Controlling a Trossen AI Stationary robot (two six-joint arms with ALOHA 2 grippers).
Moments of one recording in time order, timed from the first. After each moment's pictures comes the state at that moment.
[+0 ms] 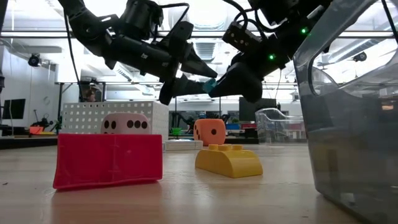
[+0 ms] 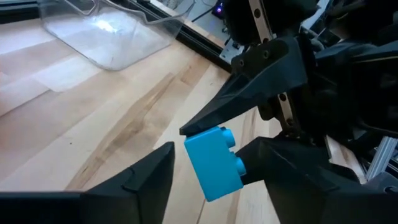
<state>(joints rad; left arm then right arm) 0.10 1.67 0.73 0.60 0.00 -0.50 0.13 1.69 0.80 0.38 0.65 -0.26</state>
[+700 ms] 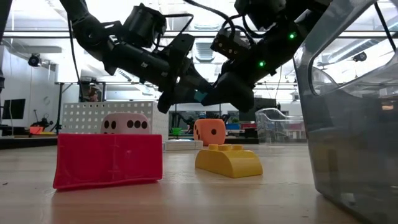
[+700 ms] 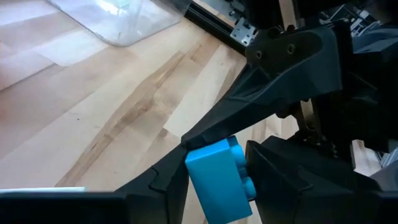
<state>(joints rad) 0.10 1.72 0.73 0.58 0.02 -0.50 0.13 1.78 0.88 0.34 0.66 -0.29</state>
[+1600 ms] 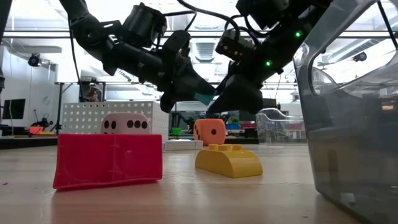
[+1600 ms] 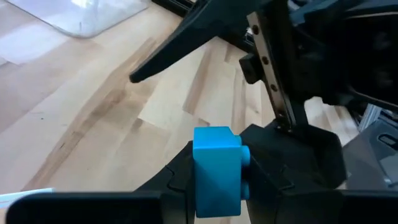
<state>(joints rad) 0.10 1.72 0.73 0.56 0.11 -0.42 0.15 1.75 0.88 0.21 0.69 -0.24</state>
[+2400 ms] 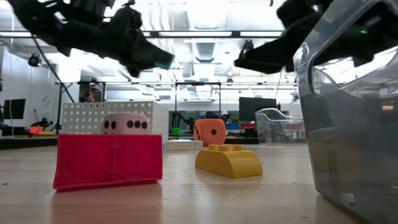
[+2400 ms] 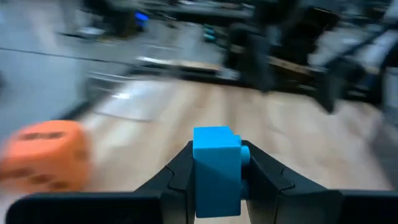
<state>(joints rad) 0.11 1.20 0.43 0.55 -0.05 -0.06 0.15 1.42 0.40 0.86 0.13 -0.13</state>
